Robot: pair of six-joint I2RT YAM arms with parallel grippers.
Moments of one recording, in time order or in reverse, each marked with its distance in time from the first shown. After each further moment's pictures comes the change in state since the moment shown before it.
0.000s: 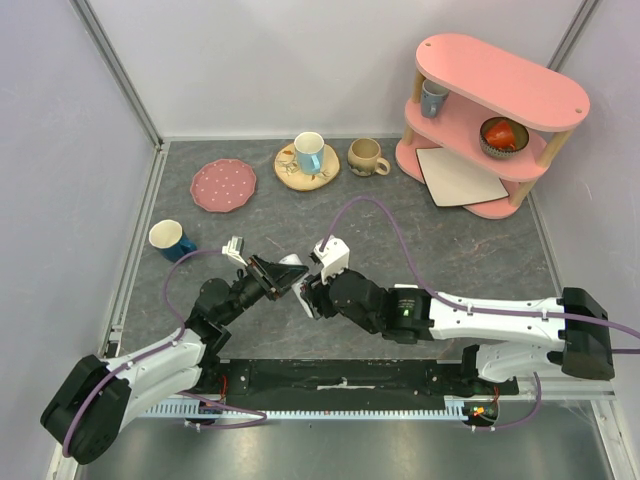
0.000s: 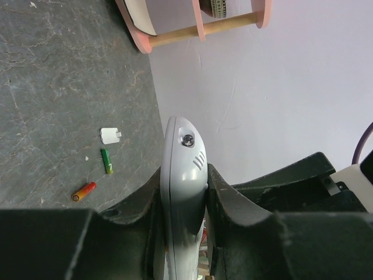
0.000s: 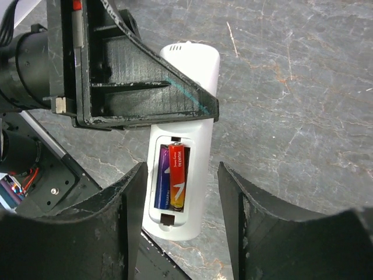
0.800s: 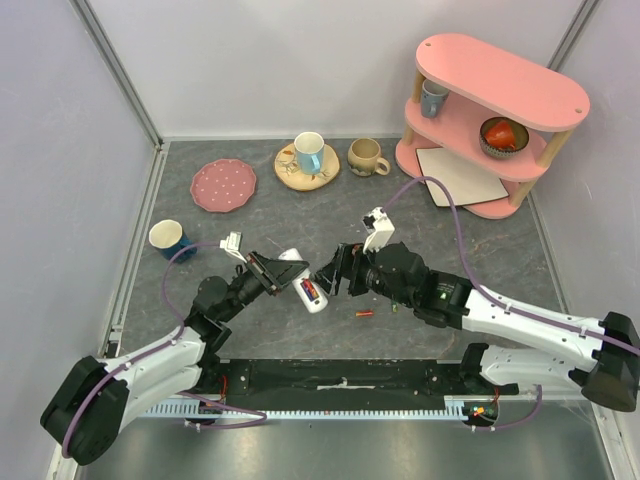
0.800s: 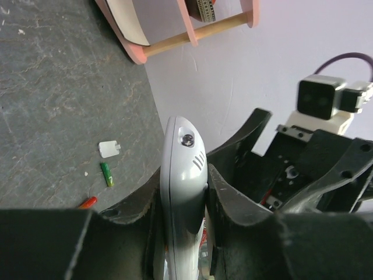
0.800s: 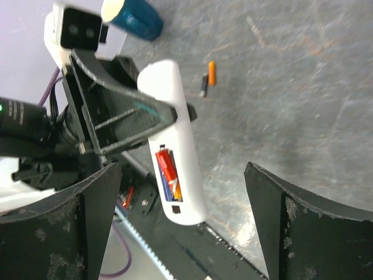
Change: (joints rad) left arm 0.000 -0.006 0.024 0.016 -0.005 0.072; right arm -0.252 -0.209 -0.083 -0.010 -0.274 0.351
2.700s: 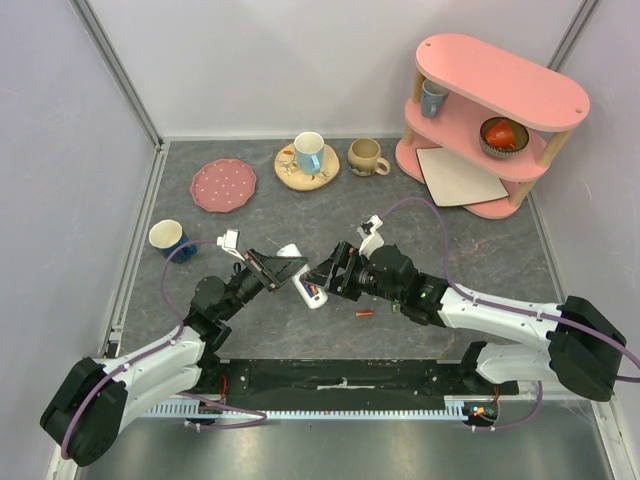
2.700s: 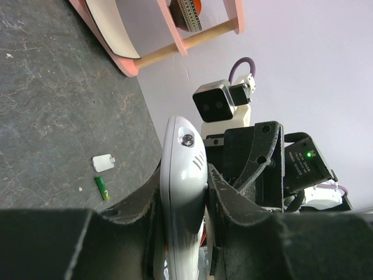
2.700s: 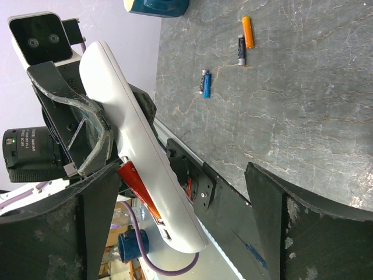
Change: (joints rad) left arm 0.000 -0.008 0.021 0.034 -0.014 0.038; right arm -0.099 0.145 -0.197 0.372 -0.281 0.399
